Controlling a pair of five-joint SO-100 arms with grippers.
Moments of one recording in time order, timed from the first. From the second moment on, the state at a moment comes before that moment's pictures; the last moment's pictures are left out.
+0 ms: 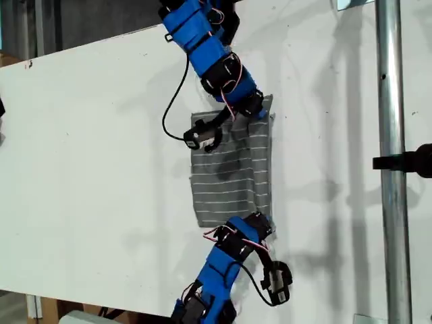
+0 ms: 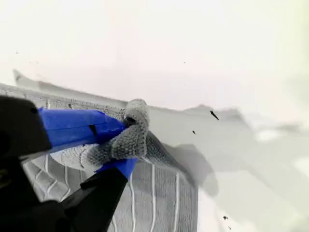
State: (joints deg) arm 0 22.1 62.3 57.9 90.0 -64.5; arm 1 -26.2 92.3 95.2 74.1 64.9
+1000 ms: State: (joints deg) arm 0 -17.1 79.9 75.2 94.3 -46.6; arm 1 15.4 101.8 103.5 78.6 40.6
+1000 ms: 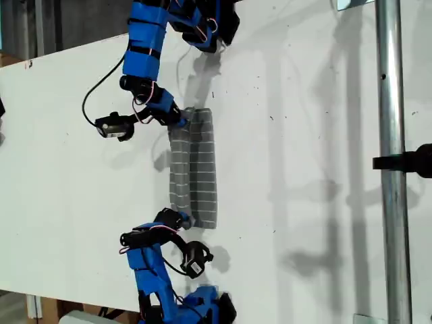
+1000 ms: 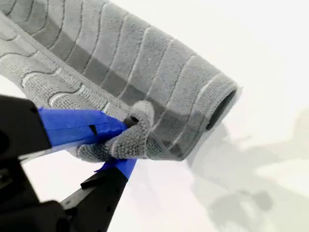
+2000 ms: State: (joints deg) arm 0 -11.3 94.8 90.3 94.9 -61.5; arm 1 22.3 111.2 123.1 77.4 47.6
